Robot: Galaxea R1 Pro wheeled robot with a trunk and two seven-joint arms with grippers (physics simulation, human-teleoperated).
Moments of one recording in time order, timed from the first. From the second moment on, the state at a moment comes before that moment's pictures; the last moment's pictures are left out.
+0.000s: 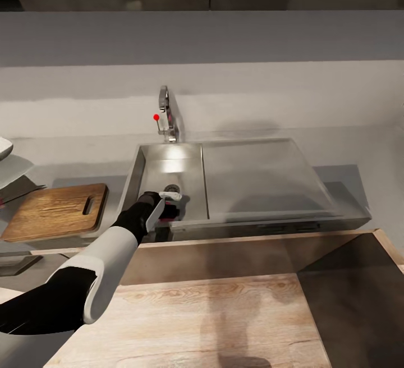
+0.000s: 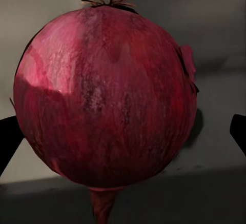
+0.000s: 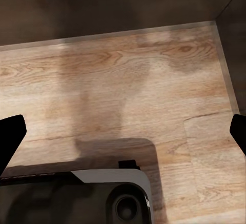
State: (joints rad) left arm -1.13 -0.15 -0.10 -0.46 0.10 0.74 0.15; right arm 0.13 -0.10 0.31 -0.86 -0.27 -0.42 -0.23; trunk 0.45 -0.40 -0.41
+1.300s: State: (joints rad) left arm -1.13 -0.15 -0.10 -0.46 0.10 0.74 0.16; right arm 0.13 -0.10 0.31 -0.86 -0.27 -0.42 -0.23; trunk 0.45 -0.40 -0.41
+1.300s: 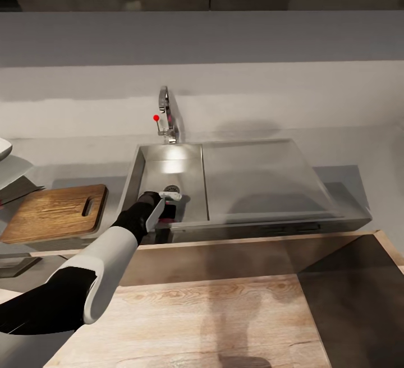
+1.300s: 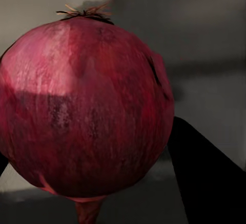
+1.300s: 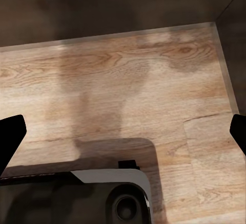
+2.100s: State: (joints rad) left arm -1.12 -0.14 -0.10 -0.70 0.10 0.86 0.15; right arm 0.13 -0.10 0.31 -0.86 -0.27 -0.42 -0.23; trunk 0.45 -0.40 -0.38
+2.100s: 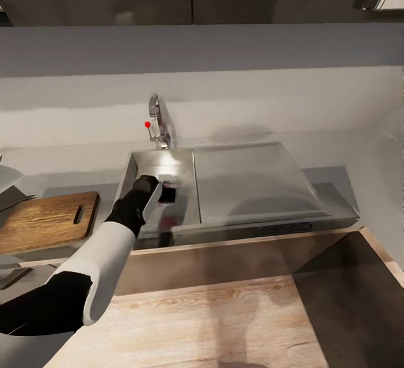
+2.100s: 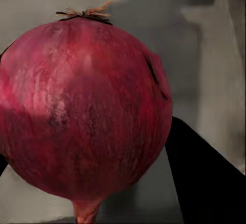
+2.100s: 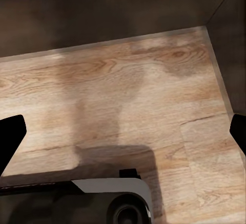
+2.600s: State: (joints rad) left arm -0.79 -0.14 -0.11 -1.50 0.12 1.01 0.15; right arm 0.13 -0.10 0.31 -0.86 -0.27 -0.42 -0.23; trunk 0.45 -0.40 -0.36
